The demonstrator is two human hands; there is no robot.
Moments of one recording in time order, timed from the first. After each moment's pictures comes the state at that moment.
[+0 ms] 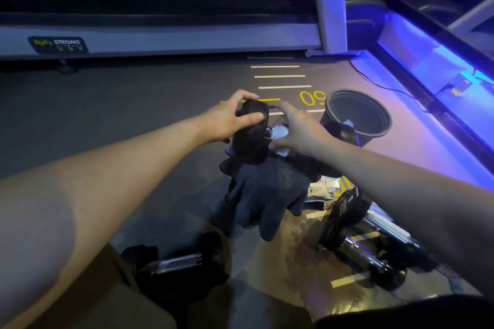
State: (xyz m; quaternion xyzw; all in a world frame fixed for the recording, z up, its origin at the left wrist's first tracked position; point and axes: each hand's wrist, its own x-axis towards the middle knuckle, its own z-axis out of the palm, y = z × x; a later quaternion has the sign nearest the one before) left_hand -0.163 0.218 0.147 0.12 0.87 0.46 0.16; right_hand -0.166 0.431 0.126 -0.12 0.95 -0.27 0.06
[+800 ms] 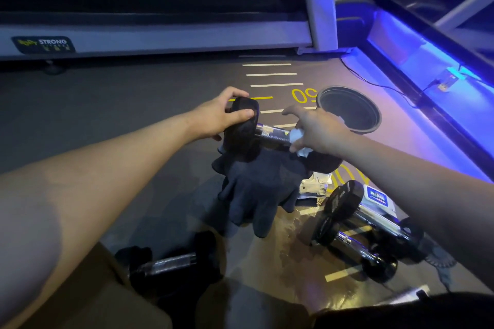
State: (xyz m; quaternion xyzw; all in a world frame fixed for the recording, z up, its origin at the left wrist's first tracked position) left_hand -0.166 0.217 0.145 0.12 0.86 0.47 0.17; right_hand -0.154 0.473 0.143 -0.11 0.99 -0.03 0.06
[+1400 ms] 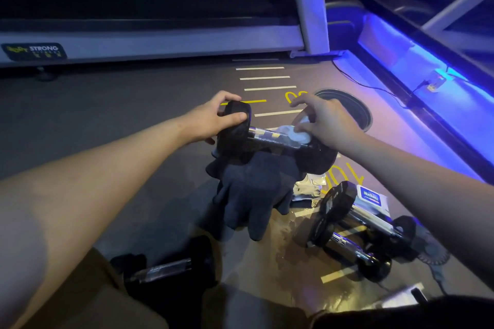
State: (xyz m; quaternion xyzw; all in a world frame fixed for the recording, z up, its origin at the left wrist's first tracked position) left_hand -0.170 0.221 0.144 0.11 0.86 0.47 0.17; right_hand -0.148 0.499 0.161 -0.12 0.97 -0.19 -0.06
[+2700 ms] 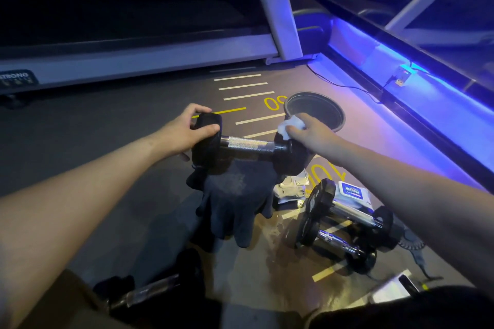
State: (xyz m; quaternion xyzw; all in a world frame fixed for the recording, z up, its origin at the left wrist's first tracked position) left_hand -0.164 0.228 0.147 0.08 0.87 0.46 0.15; right_hand -0.124 0.524 0.153 0.11 0.94 -0.32 0.05
